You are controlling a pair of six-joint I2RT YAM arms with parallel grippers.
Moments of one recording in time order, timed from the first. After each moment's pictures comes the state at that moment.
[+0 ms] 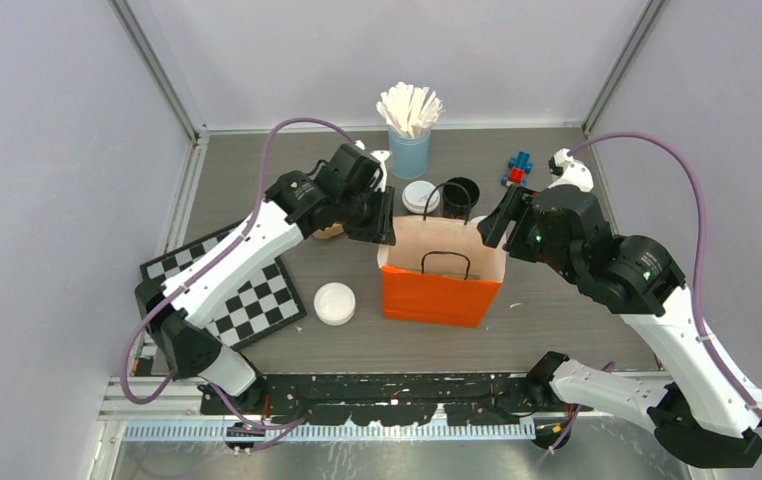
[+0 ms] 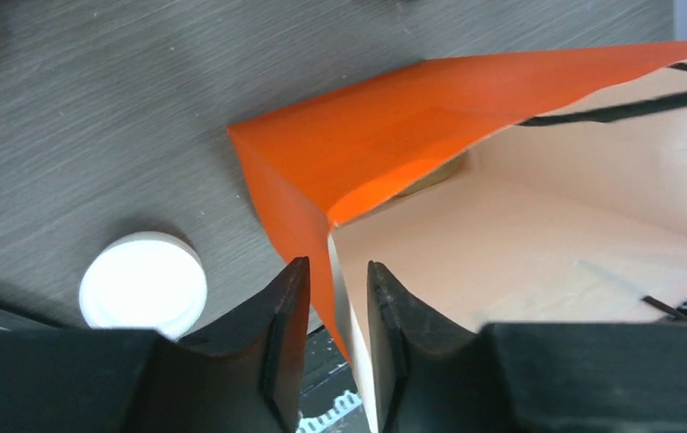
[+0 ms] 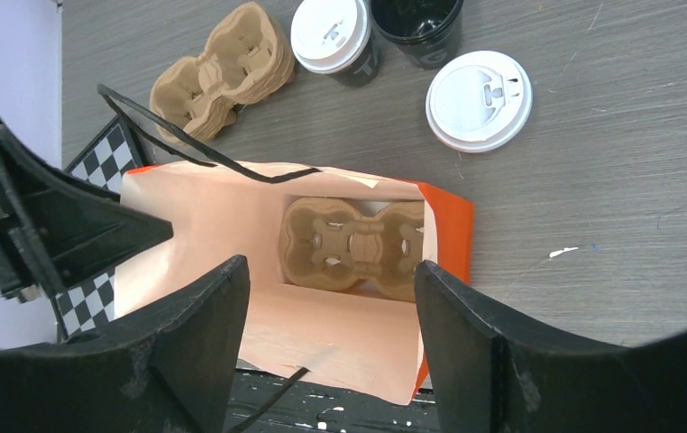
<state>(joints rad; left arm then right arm) -0.78 1.52 1.65 -0.98 0.10 -0.52 0.73 0.96 1.46 -1.12 0.40 0.79</state>
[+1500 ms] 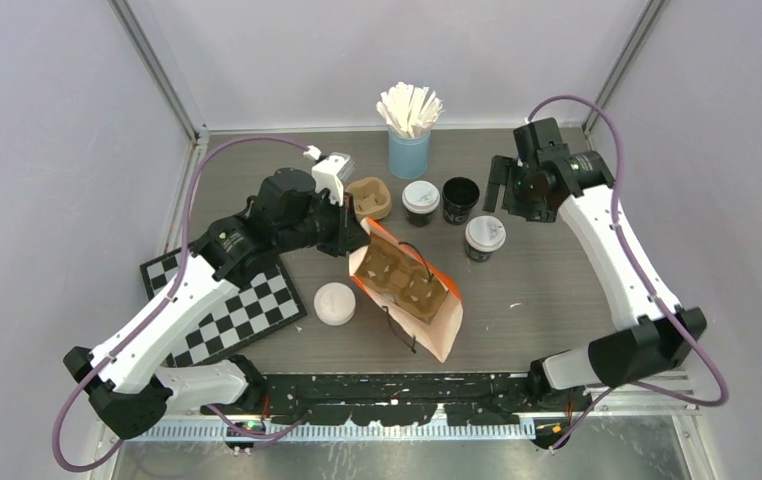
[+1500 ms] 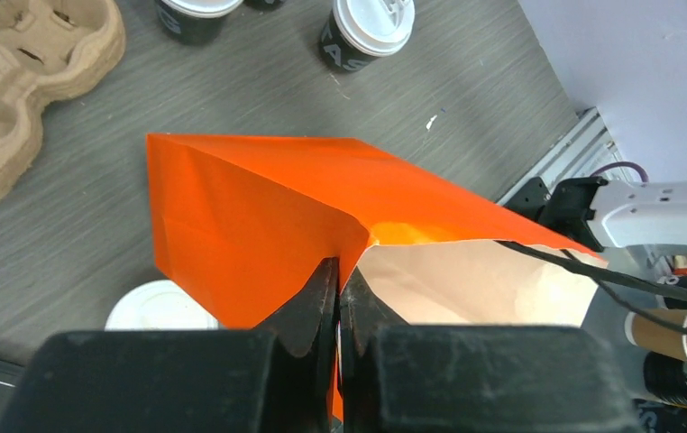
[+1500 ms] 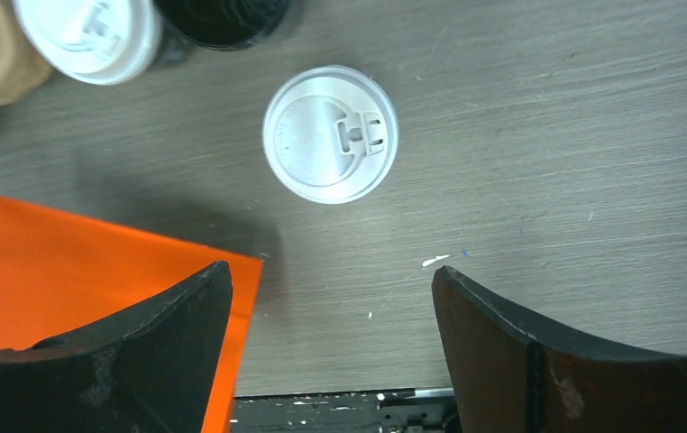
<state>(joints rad) -0.76 1.14 1.35 -0.72 0.14 -0.41 0.28 1.38 1.59 -1.17 0.16 0.44</state>
